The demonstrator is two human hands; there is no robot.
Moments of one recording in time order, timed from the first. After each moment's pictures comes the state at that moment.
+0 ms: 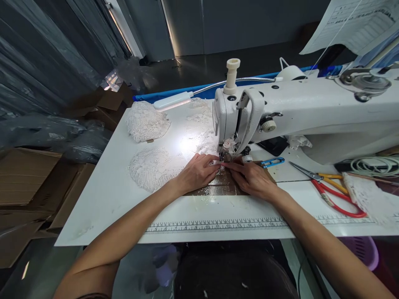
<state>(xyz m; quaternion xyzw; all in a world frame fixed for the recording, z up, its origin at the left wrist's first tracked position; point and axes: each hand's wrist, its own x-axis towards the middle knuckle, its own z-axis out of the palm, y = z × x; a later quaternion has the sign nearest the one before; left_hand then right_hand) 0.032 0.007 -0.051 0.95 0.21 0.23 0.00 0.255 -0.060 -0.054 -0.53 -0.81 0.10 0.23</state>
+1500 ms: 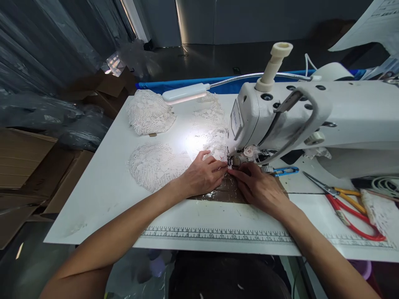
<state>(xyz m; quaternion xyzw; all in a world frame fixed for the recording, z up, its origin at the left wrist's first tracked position) 0.030 0.007 -0.044 0.96 0.20 0.18 -0.04 0.244 -0.063 -0.045 -0.51 -0.84 -0.04 0.15</state>
